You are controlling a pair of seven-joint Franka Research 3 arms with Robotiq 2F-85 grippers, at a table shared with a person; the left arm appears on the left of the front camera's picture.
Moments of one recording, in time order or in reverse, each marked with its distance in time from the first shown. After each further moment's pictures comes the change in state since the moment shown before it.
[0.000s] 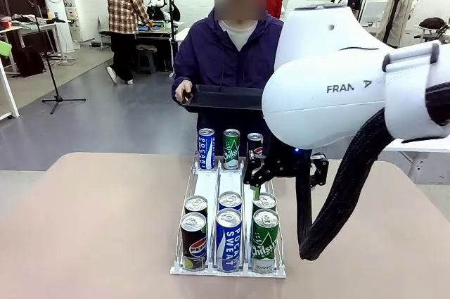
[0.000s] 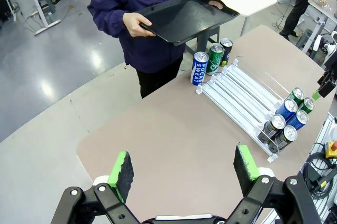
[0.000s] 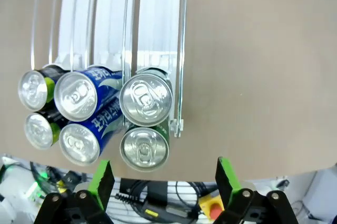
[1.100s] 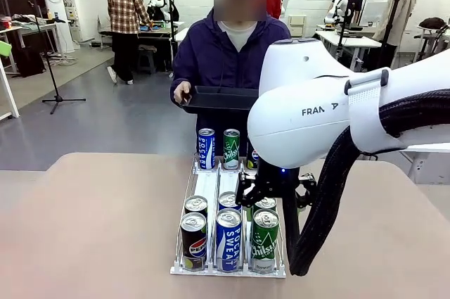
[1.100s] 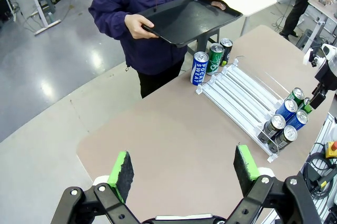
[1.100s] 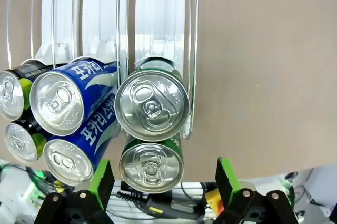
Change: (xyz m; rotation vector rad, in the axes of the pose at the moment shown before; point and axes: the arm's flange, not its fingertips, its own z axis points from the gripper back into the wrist) left arm 0.000 0.000 0.000 0.000 0.000 0.000; right arm 0.001 0.014 -0.045 -0.021 0.090 -0.020
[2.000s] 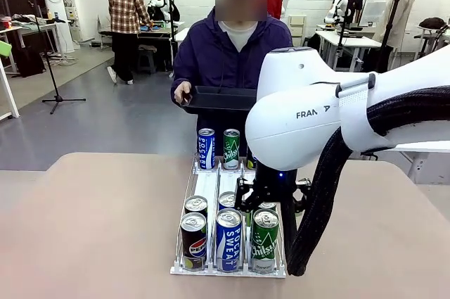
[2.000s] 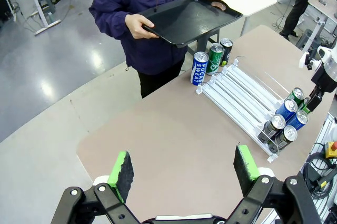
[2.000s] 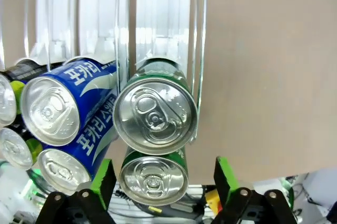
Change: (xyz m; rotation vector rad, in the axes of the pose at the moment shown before) left arm 0.000 0.000 0.000 0.000 0.000 0.000; right arm 0.006 0.003 -0.014 0.005 0.030 0.024
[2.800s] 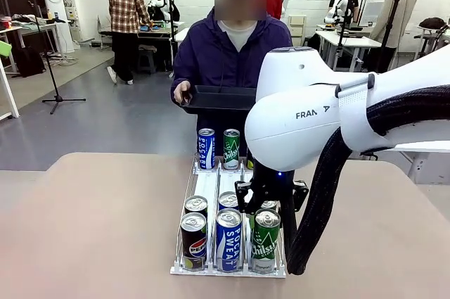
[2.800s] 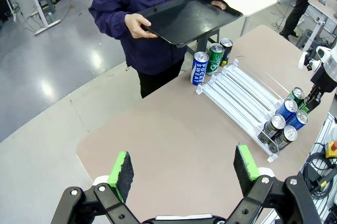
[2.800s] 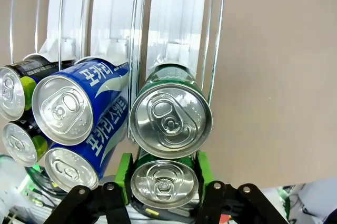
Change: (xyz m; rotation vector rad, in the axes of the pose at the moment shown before) left arm 0.000 0.000 0.000 0.000 0.000 0.000; right arm 0.002 0.002 0.001 0.018 -0.014 0.049
